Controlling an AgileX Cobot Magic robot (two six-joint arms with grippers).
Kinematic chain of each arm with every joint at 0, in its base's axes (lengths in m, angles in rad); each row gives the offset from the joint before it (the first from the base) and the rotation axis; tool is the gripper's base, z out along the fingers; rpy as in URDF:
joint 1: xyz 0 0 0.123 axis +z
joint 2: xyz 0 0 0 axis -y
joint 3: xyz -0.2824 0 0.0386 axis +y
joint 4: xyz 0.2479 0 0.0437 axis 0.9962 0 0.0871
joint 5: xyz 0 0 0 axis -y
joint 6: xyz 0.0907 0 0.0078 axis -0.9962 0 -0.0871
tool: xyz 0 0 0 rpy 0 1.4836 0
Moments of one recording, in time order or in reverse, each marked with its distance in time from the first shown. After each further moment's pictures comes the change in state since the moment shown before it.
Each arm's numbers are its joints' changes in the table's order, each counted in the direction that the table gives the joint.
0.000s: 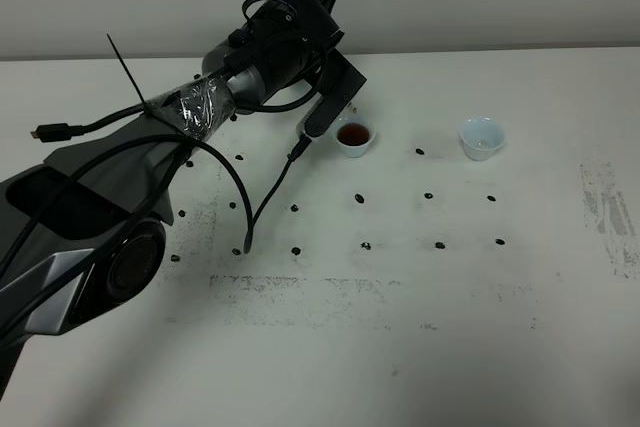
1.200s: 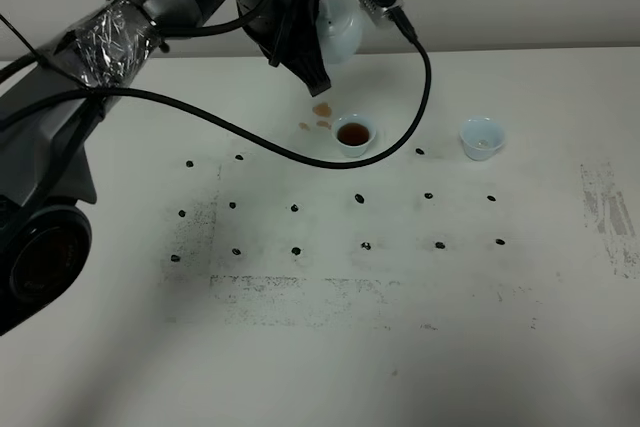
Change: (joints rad) left arm -0.016 0.257 -0.008 -0.481 -0.379 0.938; right arm 0.000 0.000 0.000 0.006 0.000 0.000
